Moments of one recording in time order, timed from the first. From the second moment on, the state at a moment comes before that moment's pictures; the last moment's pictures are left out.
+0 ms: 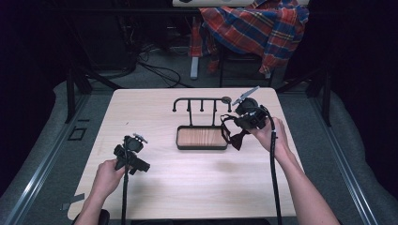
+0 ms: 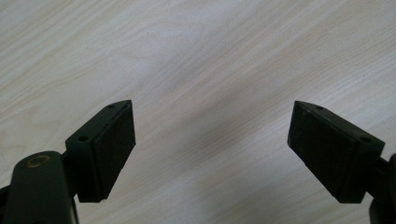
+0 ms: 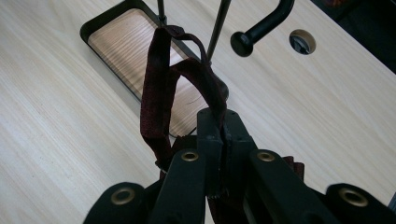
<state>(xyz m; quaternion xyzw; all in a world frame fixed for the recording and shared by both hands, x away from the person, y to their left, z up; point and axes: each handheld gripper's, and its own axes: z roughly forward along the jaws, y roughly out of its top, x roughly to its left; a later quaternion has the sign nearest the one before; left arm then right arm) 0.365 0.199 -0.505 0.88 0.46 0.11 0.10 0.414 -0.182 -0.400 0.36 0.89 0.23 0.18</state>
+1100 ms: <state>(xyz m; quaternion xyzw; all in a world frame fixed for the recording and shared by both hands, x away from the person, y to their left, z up) 0.365 0.199 -0.505 0.88 0.46 0.11 0.10 0.437 -0.180 -0.381 0.38 0.87 0.24 0.21</state>
